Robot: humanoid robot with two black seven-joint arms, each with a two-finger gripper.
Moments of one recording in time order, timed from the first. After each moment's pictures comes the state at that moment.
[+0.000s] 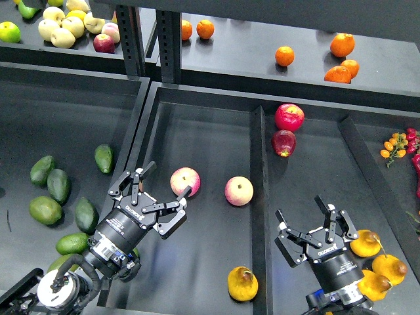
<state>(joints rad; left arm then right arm) 0.17 0.00 -1.18 -1.34 -0.27 -0.49 0.28 -0.21 0.01 1.37 1.30 0.27 0.49 -0.45</state>
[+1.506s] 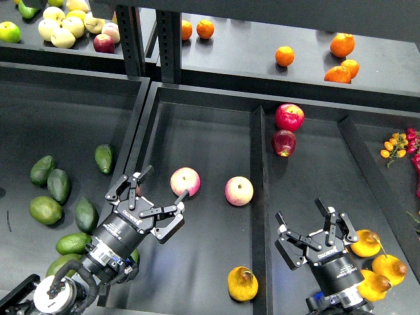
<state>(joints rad) 0.21 0.00 -1.19 -1.36 -0.27 -0.49 0.29 -0.22 0.01 1.37 1.30 0.27 0.49 -0.45</state>
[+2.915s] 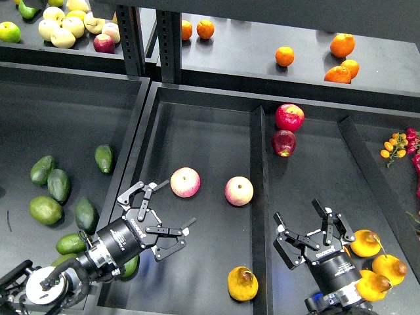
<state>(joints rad) -0.14 0.42 -0.90 -1.32 0.07 -0.49 0.46 -0.16 0.01 1.39 1.30 0.28 0.36 -0.44</state>
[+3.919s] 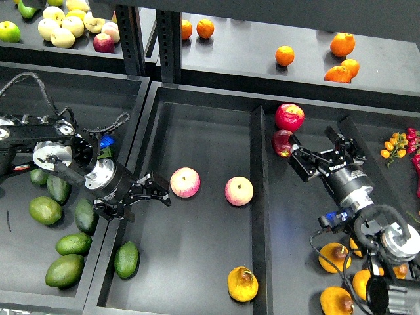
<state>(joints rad) -1.23 0.50 0.30 -1.18 0.29 -0.49 0.49 0.40 0.02 1.47 1.02 0.31 0.05 -0.43</state>
